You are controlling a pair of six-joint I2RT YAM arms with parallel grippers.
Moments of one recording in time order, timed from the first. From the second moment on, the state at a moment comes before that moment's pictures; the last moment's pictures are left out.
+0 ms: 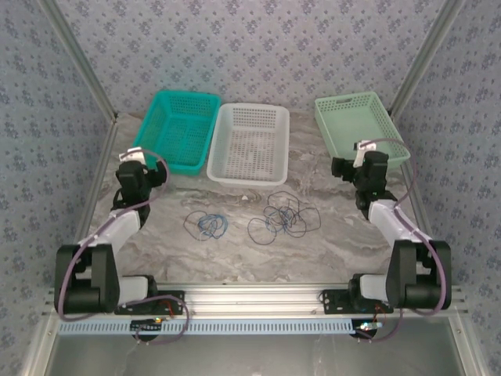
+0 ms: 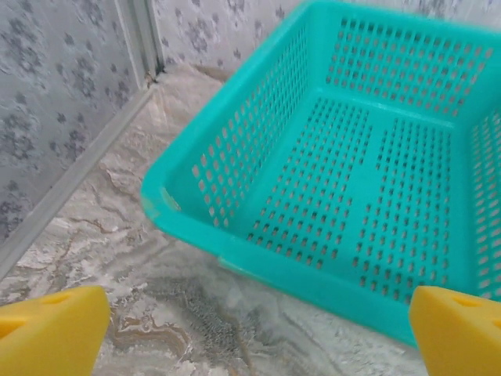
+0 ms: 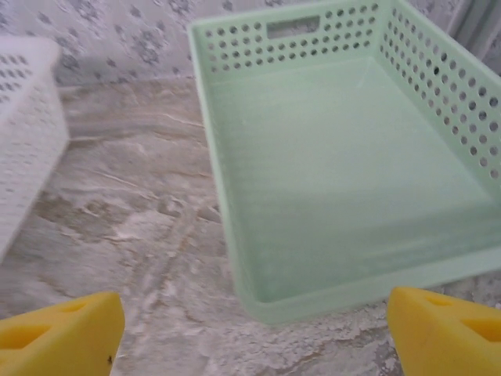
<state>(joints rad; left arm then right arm) -0.03 1.23 0.59 0.25 -0.21 -0.17 -0.02 1.27 0.72 0.10 -0.02 0.04</state>
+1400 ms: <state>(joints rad) -0.31 1.46 1.03 -0.19 -0.08 -0.26 0.41 1.10 0.72 -0.72 0.04 0.42</state>
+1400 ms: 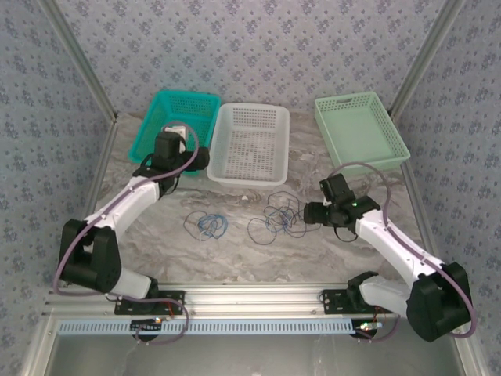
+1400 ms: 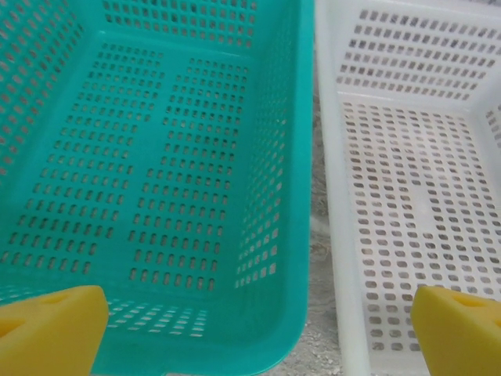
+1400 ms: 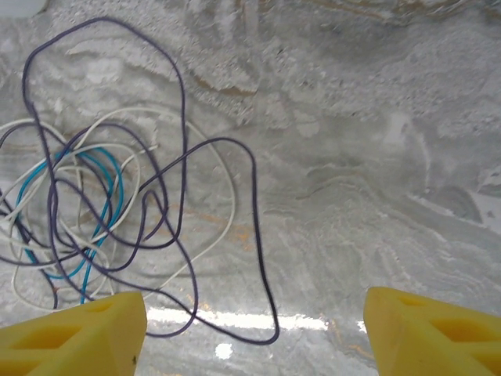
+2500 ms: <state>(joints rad) -0.39 1.70 1.17 -0.29 0.02 -0.26 0.41 1.11 0.68 -0.64 0.15 0.46</state>
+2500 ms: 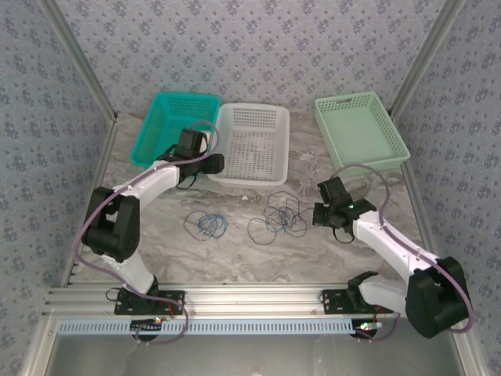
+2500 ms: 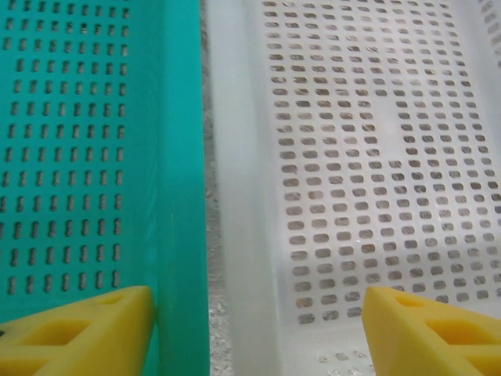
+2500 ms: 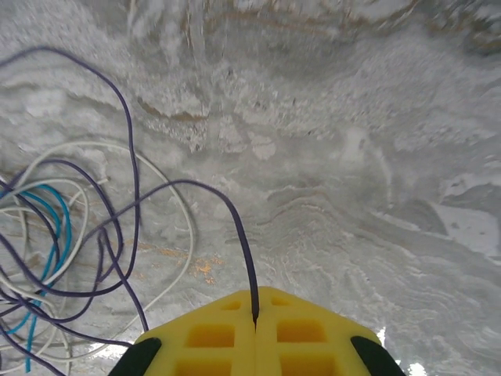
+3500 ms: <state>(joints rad) -0.56 1.58 1.11 -0.29 -0.06 -0.26 0.42 0.92 1.18 -0.88 0.15 0.30</state>
